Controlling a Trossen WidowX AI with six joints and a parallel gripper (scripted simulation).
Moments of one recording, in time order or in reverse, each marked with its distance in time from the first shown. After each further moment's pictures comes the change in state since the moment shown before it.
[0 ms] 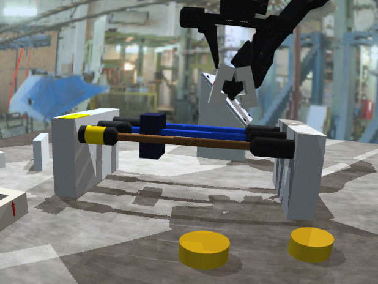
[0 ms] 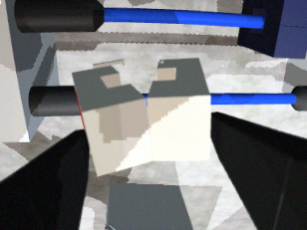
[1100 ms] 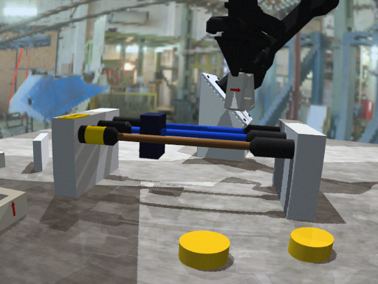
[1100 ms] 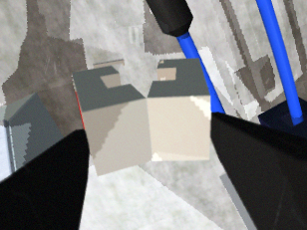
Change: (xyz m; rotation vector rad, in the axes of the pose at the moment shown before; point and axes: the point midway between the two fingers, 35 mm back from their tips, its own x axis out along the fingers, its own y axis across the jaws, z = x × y) arm 0.009 0.021 -0.070 -1.036 -0.007 0.009
